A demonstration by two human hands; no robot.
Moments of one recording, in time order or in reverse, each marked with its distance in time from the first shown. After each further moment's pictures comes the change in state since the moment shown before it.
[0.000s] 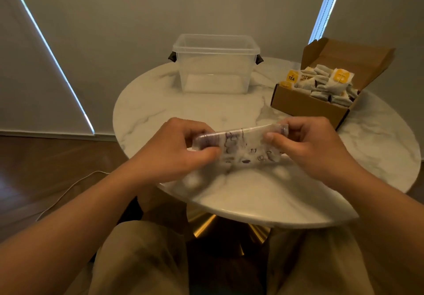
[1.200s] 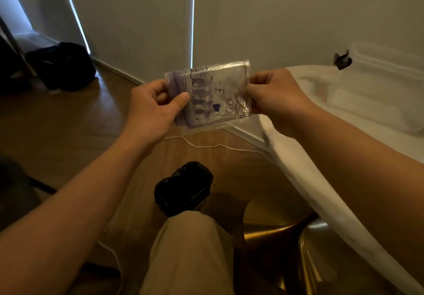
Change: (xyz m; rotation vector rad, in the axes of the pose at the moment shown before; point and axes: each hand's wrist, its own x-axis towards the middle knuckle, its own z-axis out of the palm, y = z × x) left_hand -0.155 -0.115 -0.162 -0.312 0.964 -0.390; right_hand 0.122 -0.159 0.279 0.219 -0.433 0.017
